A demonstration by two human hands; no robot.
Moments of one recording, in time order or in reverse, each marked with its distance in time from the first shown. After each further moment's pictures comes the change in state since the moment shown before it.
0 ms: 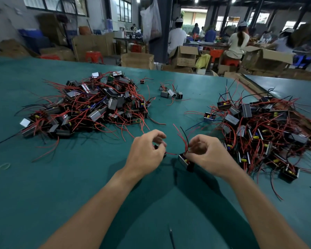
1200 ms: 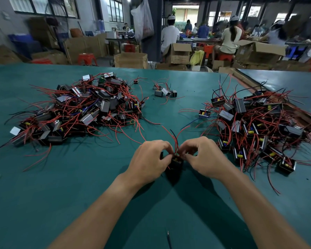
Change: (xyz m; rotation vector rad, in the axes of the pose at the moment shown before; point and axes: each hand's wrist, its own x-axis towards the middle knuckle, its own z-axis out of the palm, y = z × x) left_hand 0.001 0.003 0.015 0.261 -0.170 0.242; right_hand -0.007 -0.014 -0.001 -0.282 -0.060 -0.078
